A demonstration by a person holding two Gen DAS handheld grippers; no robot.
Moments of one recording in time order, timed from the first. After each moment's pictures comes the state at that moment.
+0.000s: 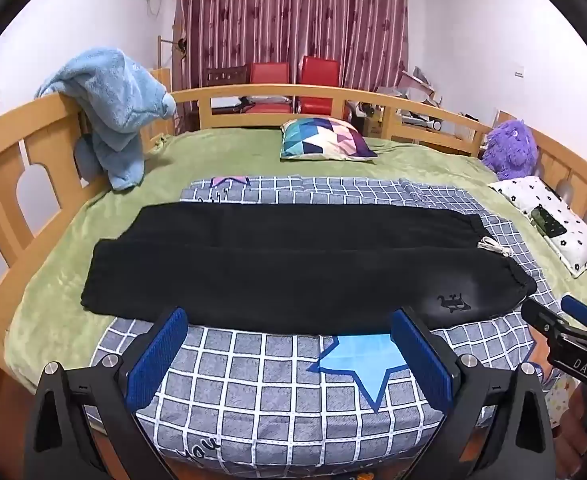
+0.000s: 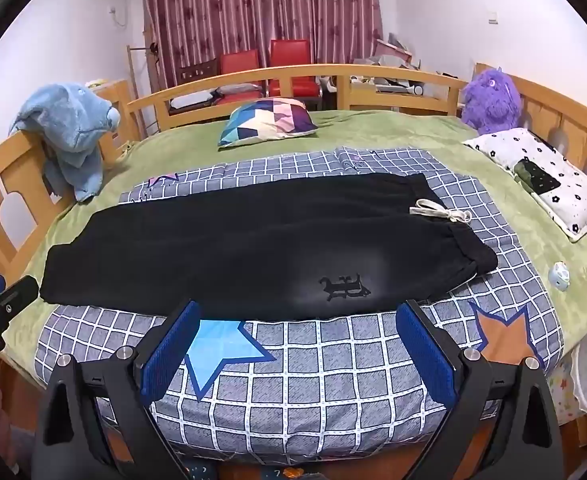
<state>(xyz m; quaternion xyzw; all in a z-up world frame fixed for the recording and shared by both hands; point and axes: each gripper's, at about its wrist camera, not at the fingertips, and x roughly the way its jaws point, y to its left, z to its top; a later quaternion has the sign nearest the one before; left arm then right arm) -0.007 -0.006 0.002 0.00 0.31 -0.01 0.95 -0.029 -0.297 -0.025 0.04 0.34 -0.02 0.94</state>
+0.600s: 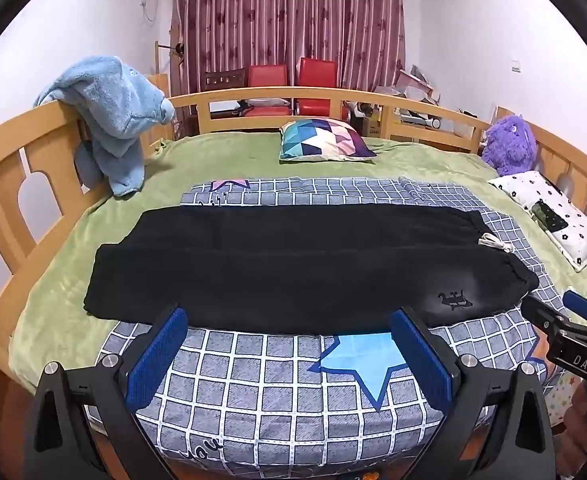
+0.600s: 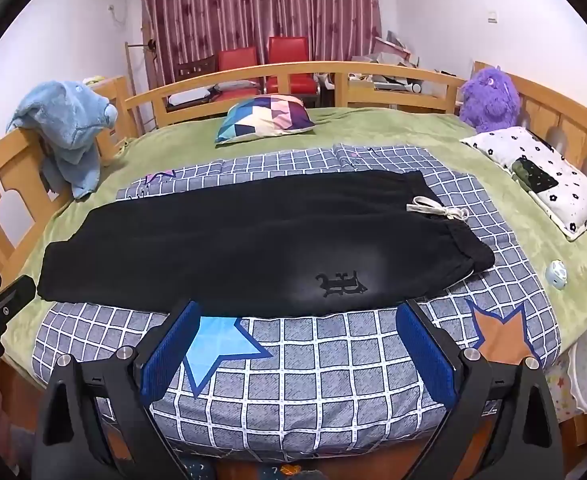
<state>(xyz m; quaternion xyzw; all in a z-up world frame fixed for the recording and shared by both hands) -0.003 0.000 0.001 0.00 0.32 -0.01 0.95 -0.030 -0.299 -0.027 0.04 0.35 -0.02 0.94</state>
